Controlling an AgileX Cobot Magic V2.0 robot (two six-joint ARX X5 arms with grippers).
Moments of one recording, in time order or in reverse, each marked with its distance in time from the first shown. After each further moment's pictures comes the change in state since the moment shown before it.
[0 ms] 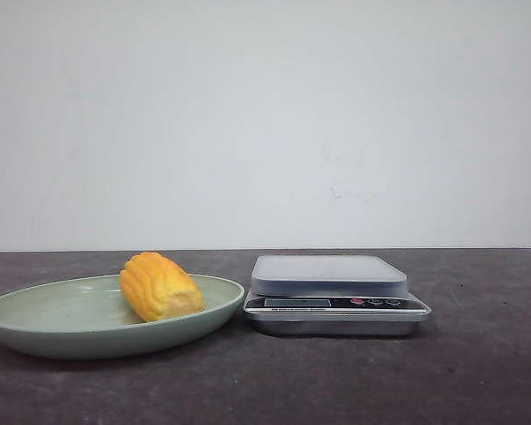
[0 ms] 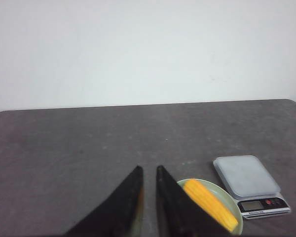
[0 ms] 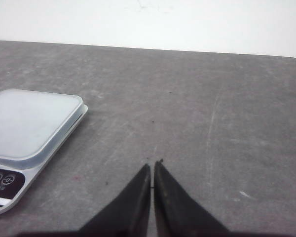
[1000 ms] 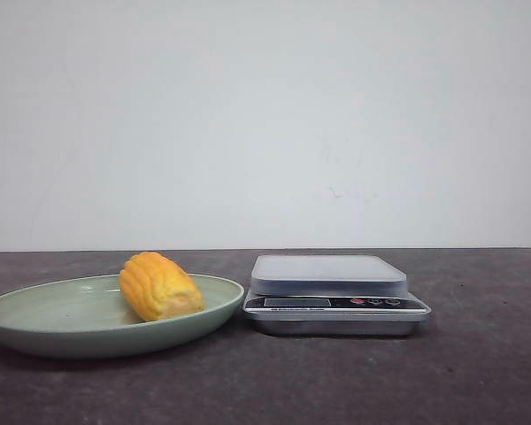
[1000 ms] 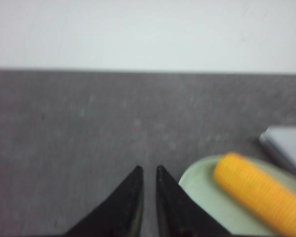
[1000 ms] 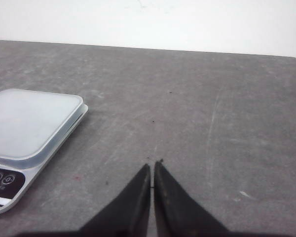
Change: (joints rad) left arm 0.425 -0.439 -1.550 1.161 0.386 0.067; right arm 0.000 0.000 0.000 0.000 0.000 0.000
